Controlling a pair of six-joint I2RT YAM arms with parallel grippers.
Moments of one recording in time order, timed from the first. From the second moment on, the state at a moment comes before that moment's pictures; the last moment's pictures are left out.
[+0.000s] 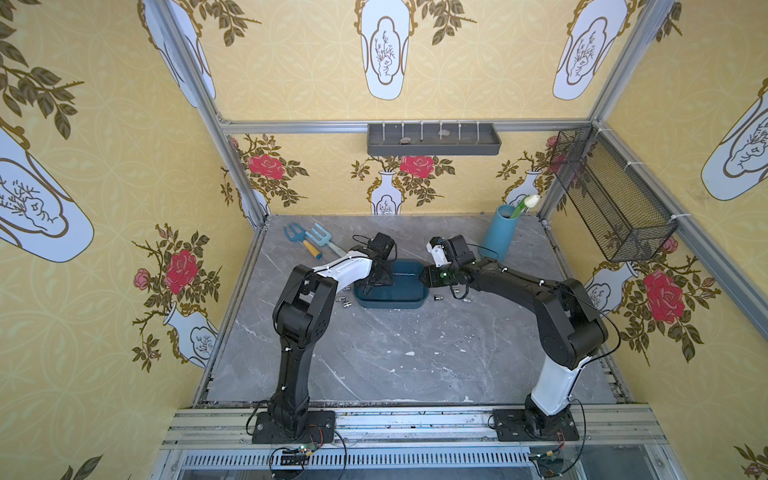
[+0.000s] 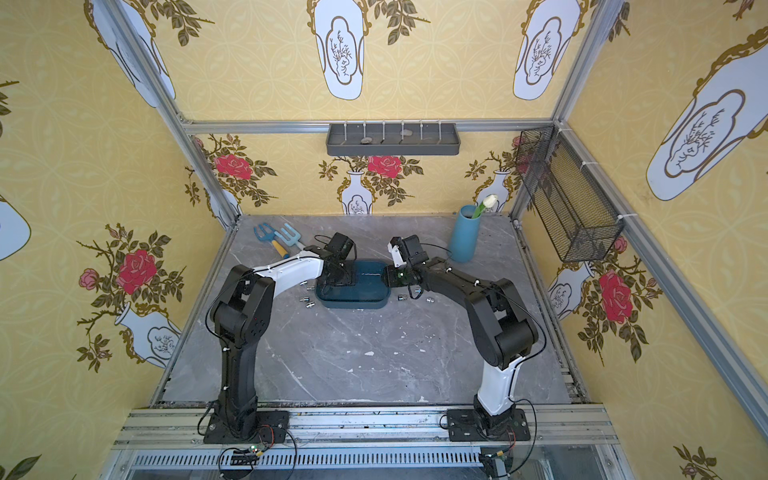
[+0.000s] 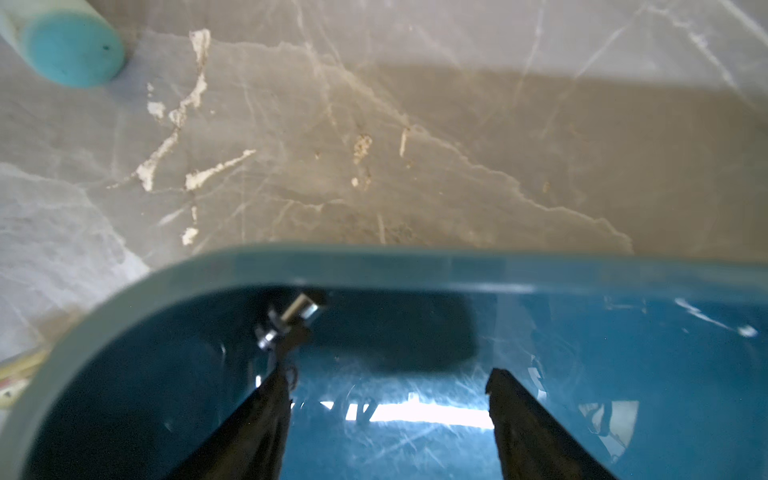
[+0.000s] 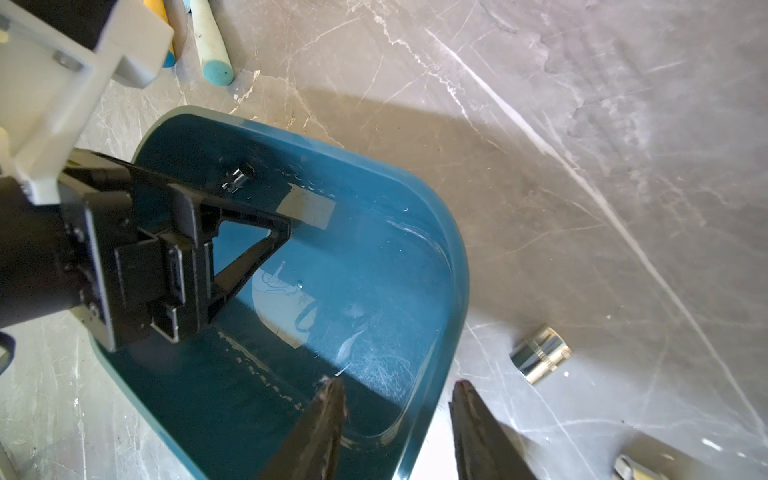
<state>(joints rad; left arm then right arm) -0.53 2.08 1.50 -0.62 -0.17 -0.50 0.57 1.82 1.21 -0.27 -0.25 0.29</state>
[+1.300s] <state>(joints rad) -0.52 2.15 1.52 -0.55 -0.24 -0.53 0.57 1.82 1.16 -0.24 -0.26 0.30</state>
